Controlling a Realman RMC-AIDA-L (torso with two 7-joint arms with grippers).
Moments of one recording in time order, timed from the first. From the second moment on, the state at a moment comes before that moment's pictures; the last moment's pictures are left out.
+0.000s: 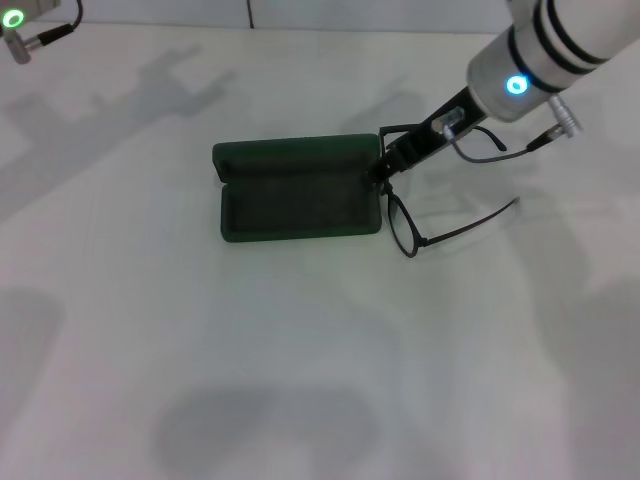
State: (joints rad) left arm -0.96 -2.04 2.85 -0.62 -0.77 1.49 -1.12; right arm 1.14 2.03 -1.38 -0.58 -2.29 -1.14 2.59
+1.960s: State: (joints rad) left arm -1.01 -2.08 2.85 -0.60 -0.73 1.38 -1.05; right arm 1.00 2.02 -1.57 -0.73 -2.42 -1.09 2.64
